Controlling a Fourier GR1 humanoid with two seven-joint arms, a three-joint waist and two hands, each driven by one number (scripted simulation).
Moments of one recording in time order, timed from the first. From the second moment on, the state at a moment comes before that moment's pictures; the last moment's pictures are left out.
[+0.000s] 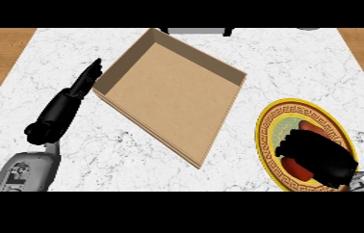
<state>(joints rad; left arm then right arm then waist) -0.21 0.29 -0.02 -1.53 -0.09 -0.19 -0.08 0.00 -0.53 0.21 -1.60 1.38 0.25 -0.63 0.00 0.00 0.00</state>
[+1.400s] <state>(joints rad) -0.29 0.24 -0.08 -1.52 -0.12 -0.23 -0.06 -0.44 -0.01 0.72 -1.65 1.24 0.17 0.27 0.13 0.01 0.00</state>
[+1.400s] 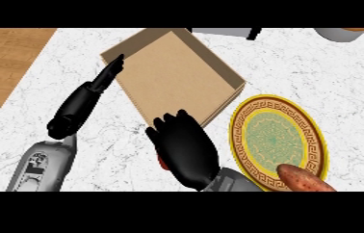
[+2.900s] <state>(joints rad) -0.27 0.25 -0.02 -1.52 -0.12 -0.22 -0.06 -1.24 0.00 0.45 -0.85 0.65 0.05 0.84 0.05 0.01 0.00</state>
